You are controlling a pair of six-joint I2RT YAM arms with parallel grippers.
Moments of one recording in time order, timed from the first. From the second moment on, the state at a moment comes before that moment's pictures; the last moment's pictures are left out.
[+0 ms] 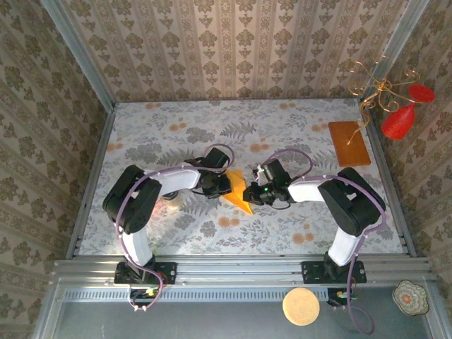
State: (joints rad) left arm -0.71 1.82 1.07 -0.42 0.21 -0.88; right arm 0.53 1.75 0.74 0.08 -0.50 0.75
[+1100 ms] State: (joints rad) left arm -0.73 1.84 1.14 -0.38 0.26 -0.74; right arm 0.52 1.76 0.74 0.09 -0.52 0.80
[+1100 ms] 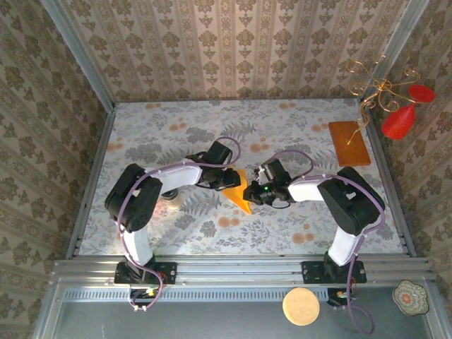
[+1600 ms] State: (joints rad) left arm -0.74 1.94 1.25 -0.52 0.17 -0.72; right arm 0.50 1.77 0.75 0.07 -0.57 0.76
